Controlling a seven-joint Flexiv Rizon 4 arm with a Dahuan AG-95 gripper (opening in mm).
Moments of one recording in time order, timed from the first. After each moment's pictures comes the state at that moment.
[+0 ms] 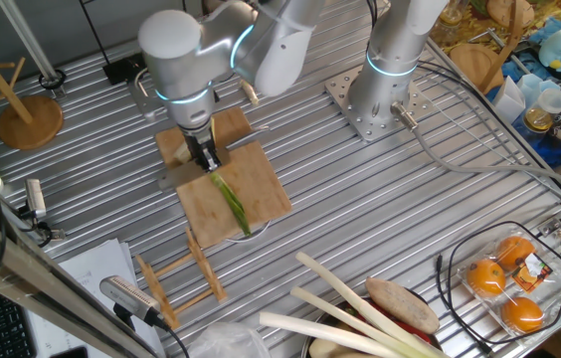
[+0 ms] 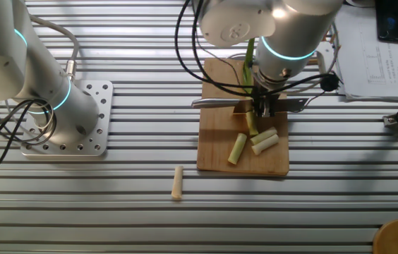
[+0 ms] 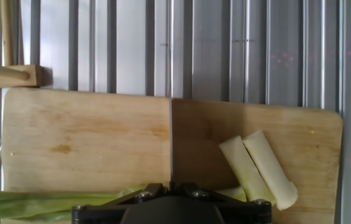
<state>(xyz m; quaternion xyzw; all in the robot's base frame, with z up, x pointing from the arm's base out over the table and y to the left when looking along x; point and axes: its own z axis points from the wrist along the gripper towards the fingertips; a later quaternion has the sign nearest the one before) 0.509 0.007 0.040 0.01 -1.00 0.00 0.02</state>
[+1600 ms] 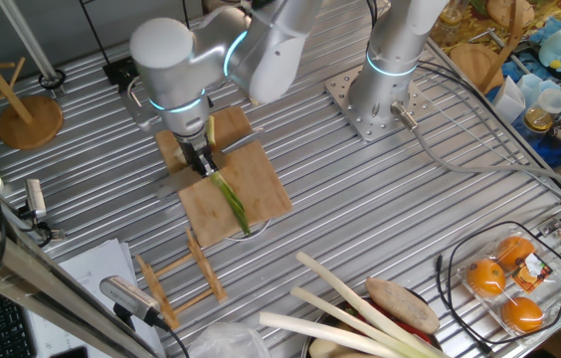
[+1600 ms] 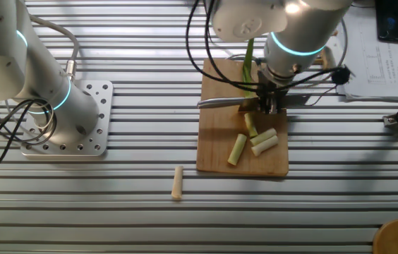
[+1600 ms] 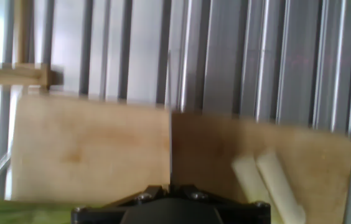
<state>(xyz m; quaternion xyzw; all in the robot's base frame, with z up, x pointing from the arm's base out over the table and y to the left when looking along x) 0.522 0.014 0.046 0.04 -1.00 0.00 0.00</state>
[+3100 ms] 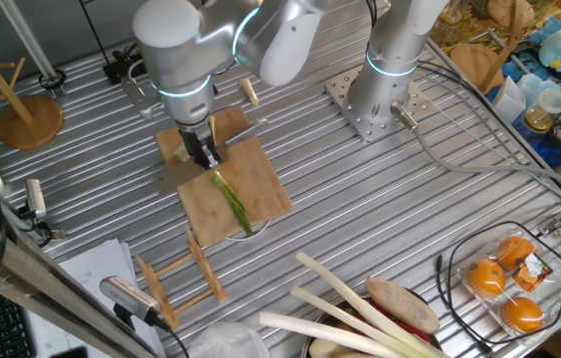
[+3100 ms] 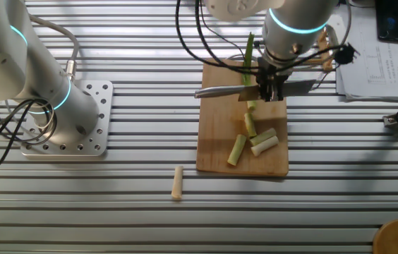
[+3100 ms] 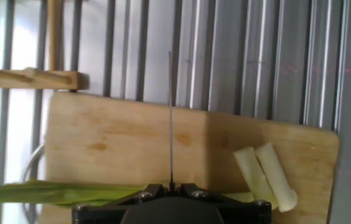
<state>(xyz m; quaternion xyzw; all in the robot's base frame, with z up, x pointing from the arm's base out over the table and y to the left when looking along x) 0.520 0.038 0.092 0.05 -1.00 -0.01 0.00</state>
